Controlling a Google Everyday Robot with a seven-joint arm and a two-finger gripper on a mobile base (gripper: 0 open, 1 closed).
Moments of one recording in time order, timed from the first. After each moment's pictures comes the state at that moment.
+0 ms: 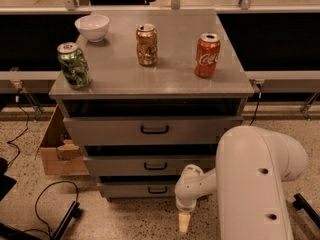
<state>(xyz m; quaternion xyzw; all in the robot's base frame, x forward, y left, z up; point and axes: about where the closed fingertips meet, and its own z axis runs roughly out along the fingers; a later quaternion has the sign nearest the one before) 0.496 -0.101 0.248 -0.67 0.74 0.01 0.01</state>
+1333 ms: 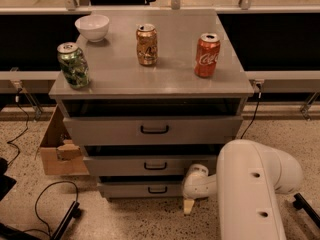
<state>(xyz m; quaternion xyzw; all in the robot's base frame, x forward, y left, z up) 0.597 -0.136 0.198 -0.67 0.73 -0.07 0.12</state>
